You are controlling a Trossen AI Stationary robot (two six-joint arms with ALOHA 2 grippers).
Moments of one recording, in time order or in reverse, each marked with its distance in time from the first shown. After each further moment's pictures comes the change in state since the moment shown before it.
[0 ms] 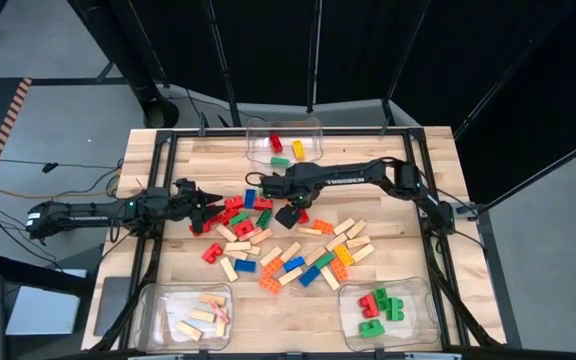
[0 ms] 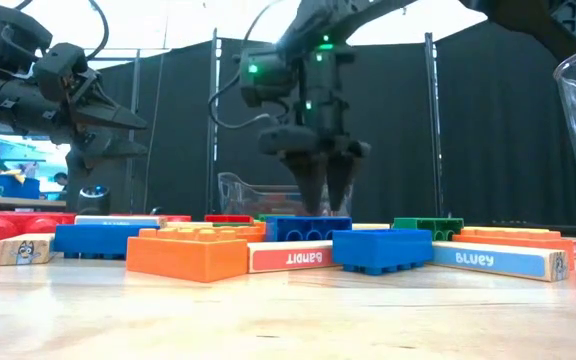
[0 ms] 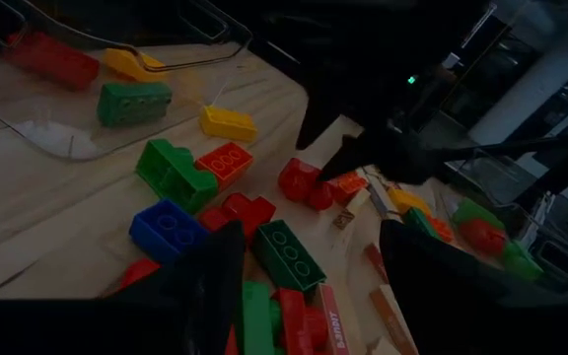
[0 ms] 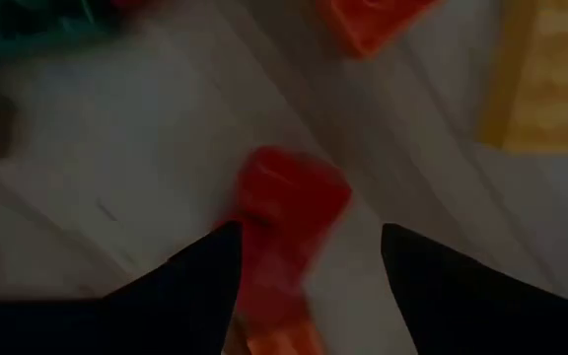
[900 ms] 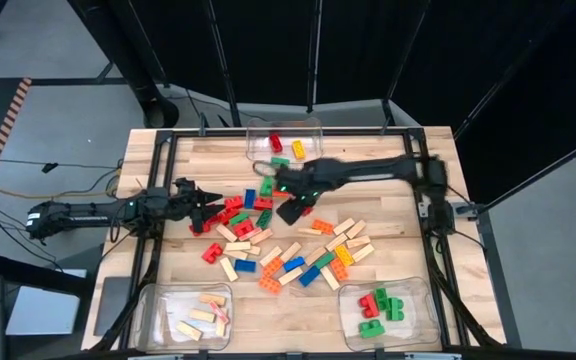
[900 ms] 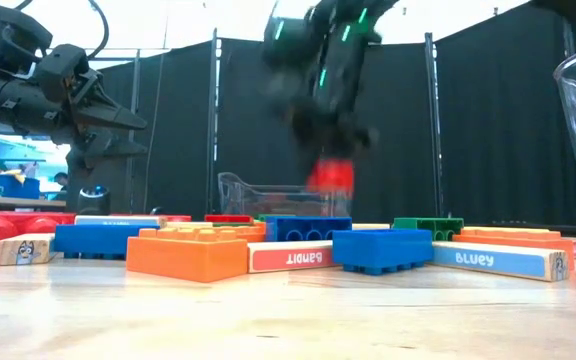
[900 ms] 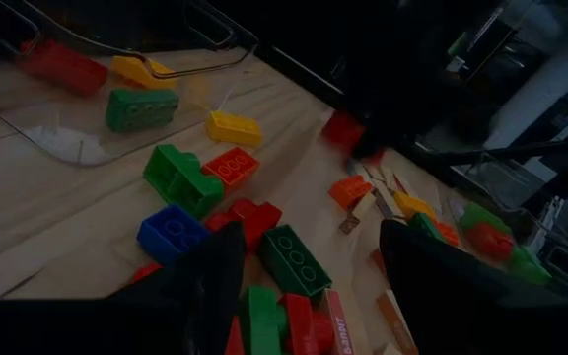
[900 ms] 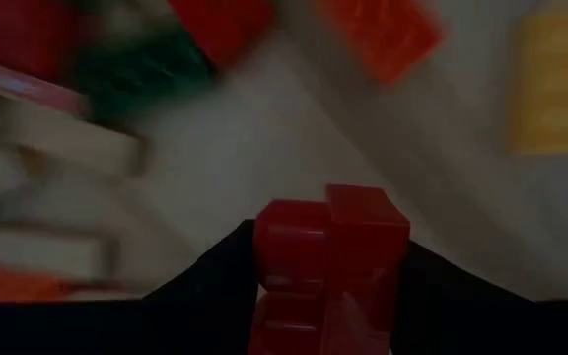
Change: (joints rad) left arm 0.000 0.000 0.000 0.001 -0.017 0.003; right arm 0.012 -0.243 -0.210 0.207 -0.031 0.072
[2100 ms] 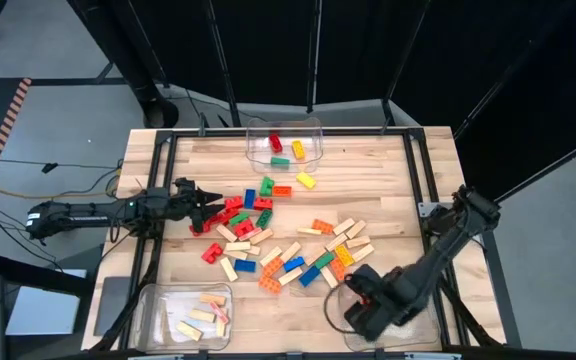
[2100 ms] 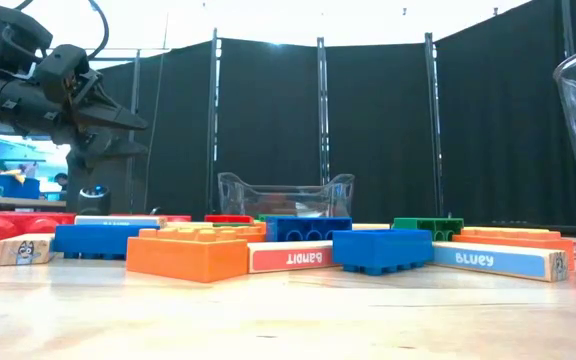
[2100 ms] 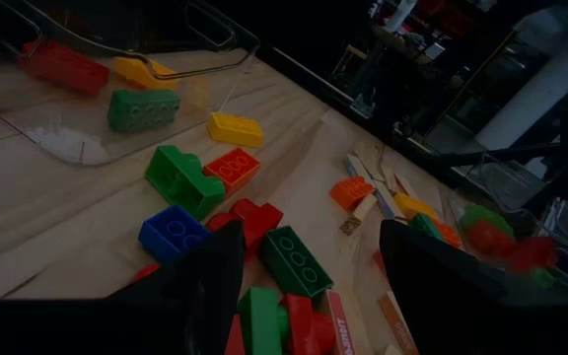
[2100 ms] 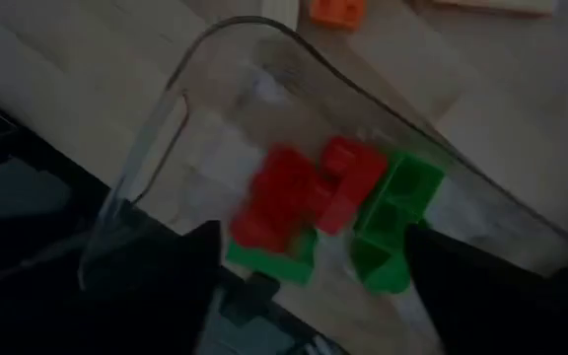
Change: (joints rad) left arm 0.000 0.000 0.000 0.002 -0.003 0.000; right arm 0.850 -0.183 -0.002 -0.379 -0.006 0.976
